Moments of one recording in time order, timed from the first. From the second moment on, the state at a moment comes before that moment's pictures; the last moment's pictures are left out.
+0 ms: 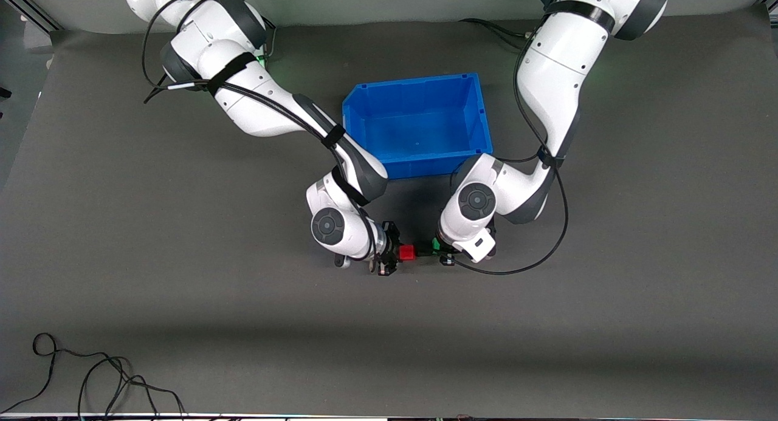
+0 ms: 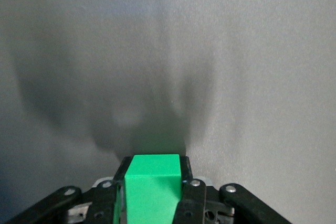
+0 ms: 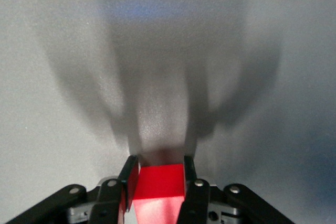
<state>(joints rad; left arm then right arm) -0.50 0.79 -0.09 -1.57 -0.05 2.44 -2.08 0.51 1.07 0.16 -1.14 0.23 2.34 2.14</state>
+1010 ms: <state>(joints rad) -0.42 0.79 -0.05 -1.41 -0.05 2.30 -2.08 0.51 1.07 0.16 -1.14 0.23 2.34 2.14</state>
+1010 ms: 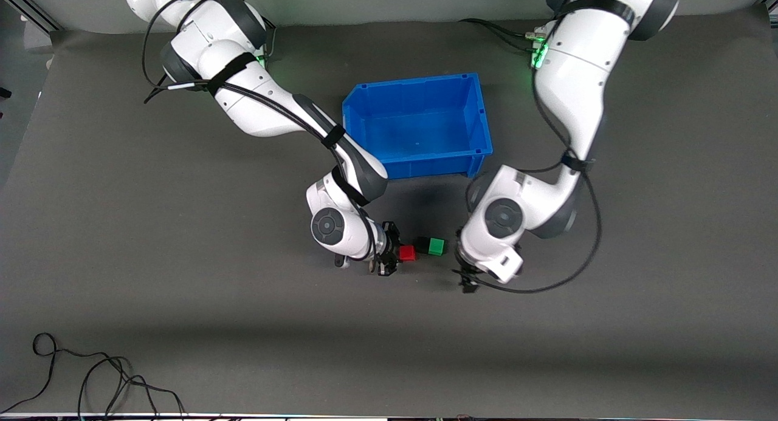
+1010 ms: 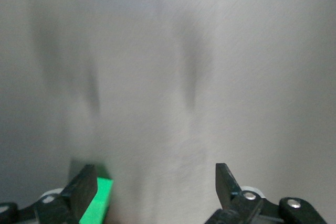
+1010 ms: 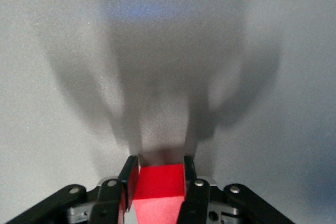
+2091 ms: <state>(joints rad) -0.34 0.79 -0.05 -1.35 -0.04 2.25 -2.06 0.50 1.04 0.15 -1.11 0.18 2.31 2.14</state>
